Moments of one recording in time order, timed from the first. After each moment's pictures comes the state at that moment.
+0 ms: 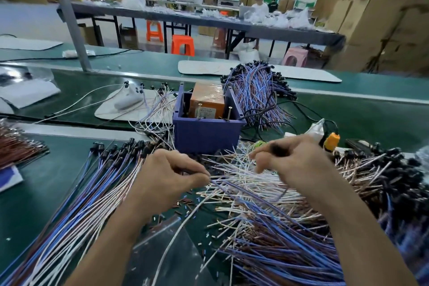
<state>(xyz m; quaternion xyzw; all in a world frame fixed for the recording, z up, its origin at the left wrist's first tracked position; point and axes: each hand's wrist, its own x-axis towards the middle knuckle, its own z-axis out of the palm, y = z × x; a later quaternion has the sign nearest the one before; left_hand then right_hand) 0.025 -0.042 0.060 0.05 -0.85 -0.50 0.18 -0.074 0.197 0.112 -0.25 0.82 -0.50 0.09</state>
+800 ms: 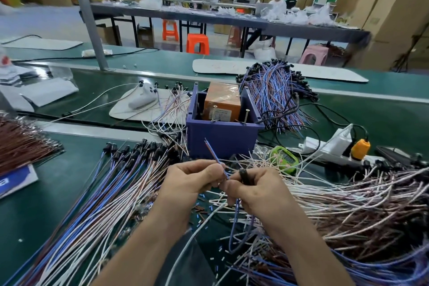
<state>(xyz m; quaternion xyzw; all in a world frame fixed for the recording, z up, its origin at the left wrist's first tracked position) 0.006 -0.020 0.044 0.16 -0.56 -0.80 0.15 -0.067 0.128 0.043 -0.22 0.73 -0.61 0.22</state>
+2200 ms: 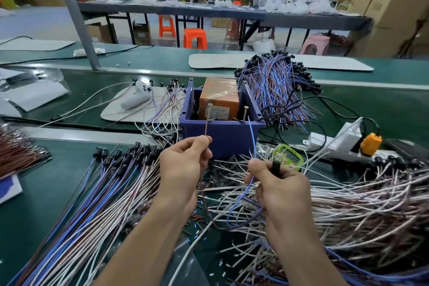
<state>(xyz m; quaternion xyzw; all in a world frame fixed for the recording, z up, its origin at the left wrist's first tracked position) -0.051 -0.027 0.042 0.26 -0.51 -0.77 0.26 -0.077 0.125 0.029 -0.01 0.63 -0.77 0.06</state>
